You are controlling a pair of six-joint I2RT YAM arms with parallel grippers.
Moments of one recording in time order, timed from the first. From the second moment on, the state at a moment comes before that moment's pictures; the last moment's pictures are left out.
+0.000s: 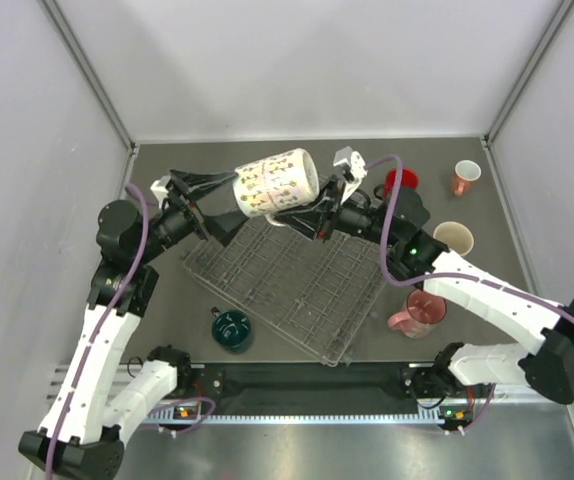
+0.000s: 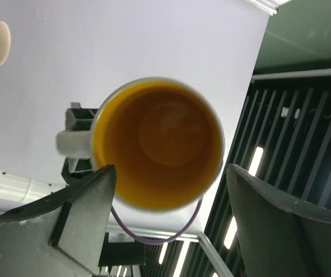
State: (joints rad) left arm -0.23 0.82 0.99 -0.08 0.66 -2.00; right arm 0.81 1.24 1.01 0.48 -0.48 0.38
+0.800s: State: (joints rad) left arm -0.23 0.72 0.89 -0.62 0.59 -2.00; right arm 0.78 1.30 1.01 -0.37 0.50 0.38
